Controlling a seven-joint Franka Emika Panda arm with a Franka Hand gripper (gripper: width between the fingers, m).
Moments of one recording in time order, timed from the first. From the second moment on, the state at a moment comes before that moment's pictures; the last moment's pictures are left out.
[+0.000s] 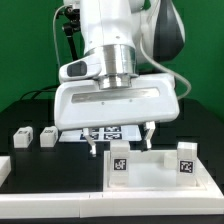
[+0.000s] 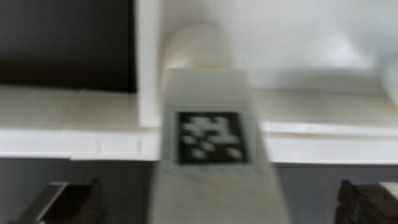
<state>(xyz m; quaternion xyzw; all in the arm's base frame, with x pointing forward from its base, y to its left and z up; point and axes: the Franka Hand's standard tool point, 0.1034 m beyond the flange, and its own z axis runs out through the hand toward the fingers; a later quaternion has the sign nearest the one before) 0.622 0.017 0.087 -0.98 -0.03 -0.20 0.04</state>
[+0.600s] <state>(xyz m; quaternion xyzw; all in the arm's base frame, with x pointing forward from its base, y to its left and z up) 0.617 0.014 0.078 -0.99 -0.02 -0.03 0.09</state>
